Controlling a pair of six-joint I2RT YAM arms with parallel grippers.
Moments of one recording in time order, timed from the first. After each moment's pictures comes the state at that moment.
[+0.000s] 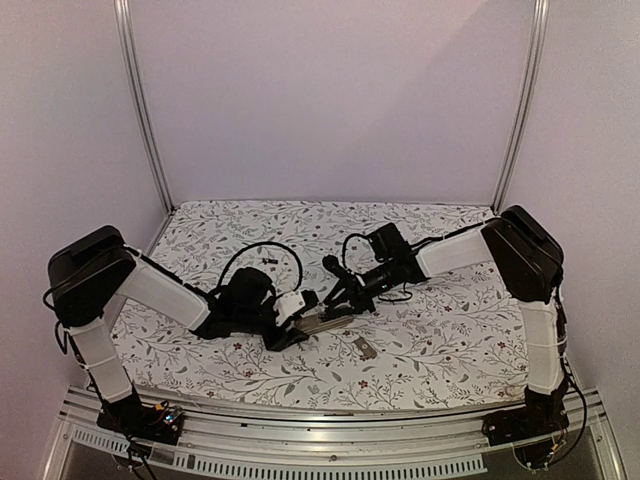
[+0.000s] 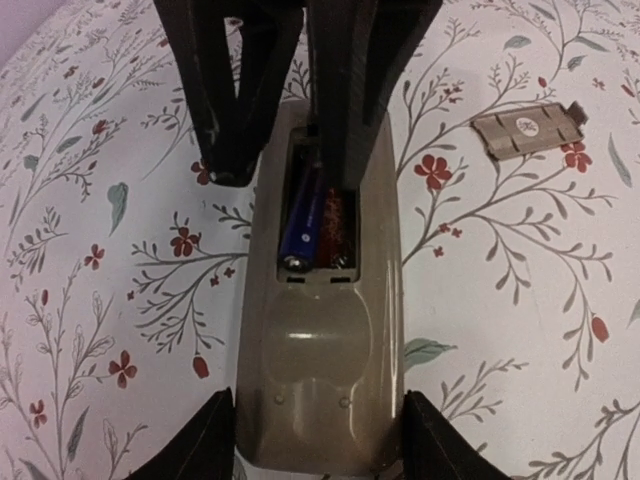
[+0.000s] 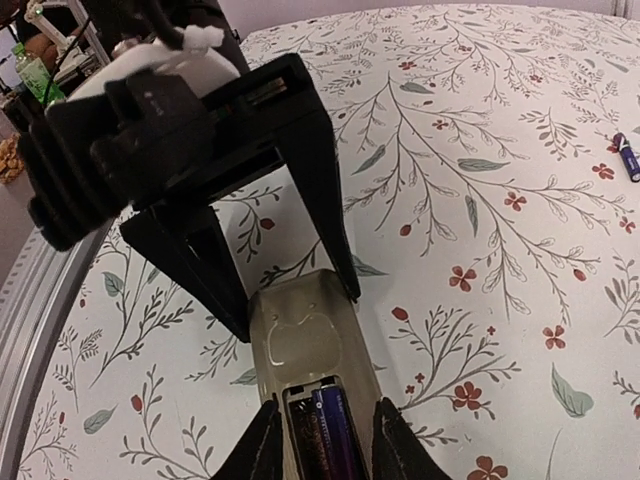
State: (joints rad) left arm -0.82 1.80 0.69 0.38 0.19 0.34; right arm 0.68 2.18 1.32 -0.02 -0.97 -0.54
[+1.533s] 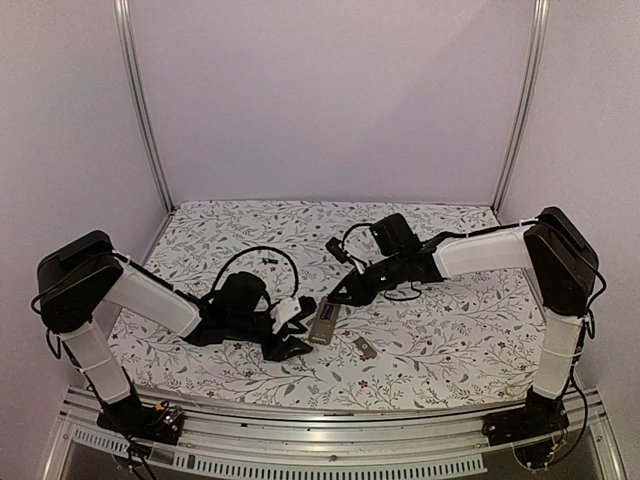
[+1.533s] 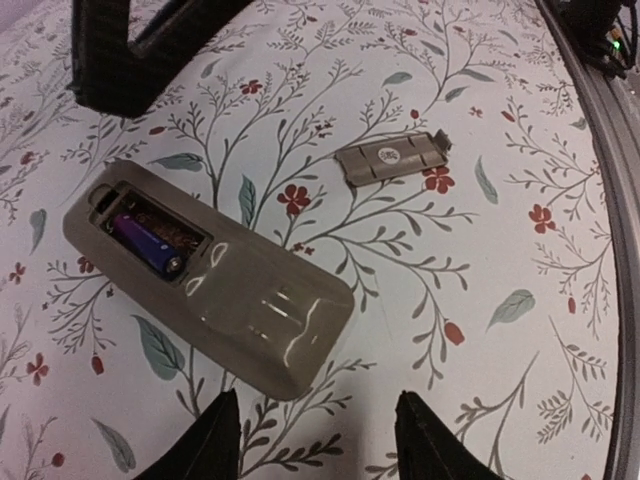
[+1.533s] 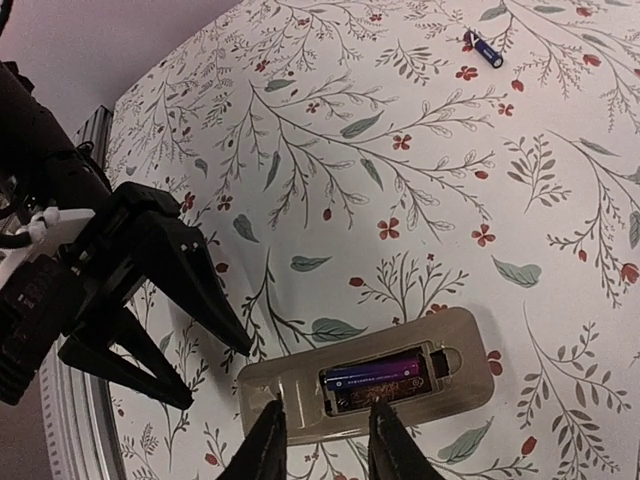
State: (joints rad) left arm -0.85 1.74 0.61 0.42 0.37 0.25; right arm 0.75 1.92 1.21 -0.05 -0.56 0.01
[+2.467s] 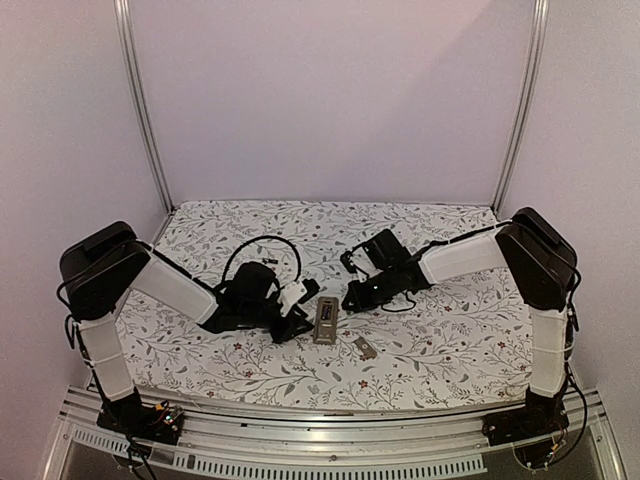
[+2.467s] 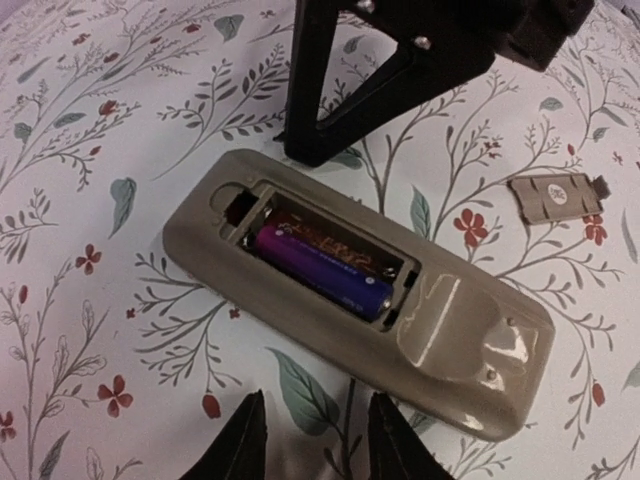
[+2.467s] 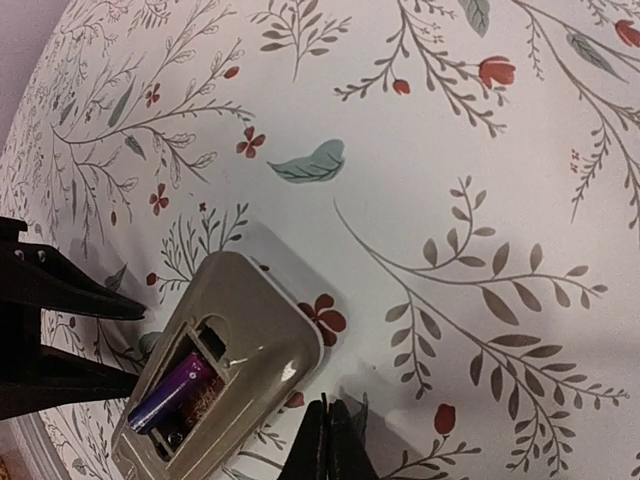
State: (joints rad) left arm -0.79 1.87 0.74 0.41 0.24 0.18; right arm 0.75 2.06 1.24 -0.11 -0.30 0.36
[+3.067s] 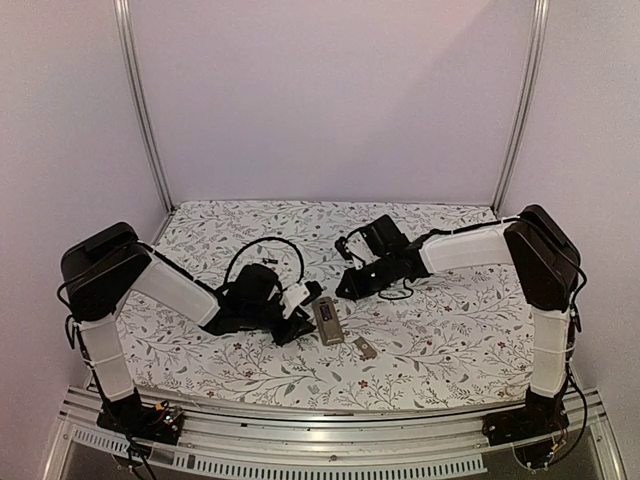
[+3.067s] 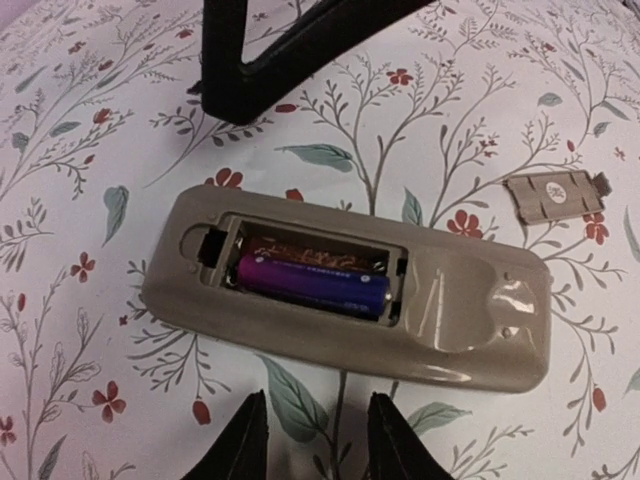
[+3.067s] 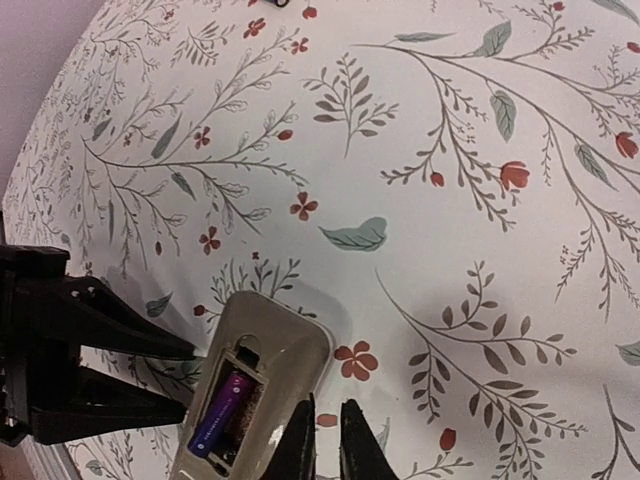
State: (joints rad) left arm -0.81 1.88 0.75 0.42 0.23 0.19; right arm 0.75 2.05 1.32 -0.16 -0.30 0.30
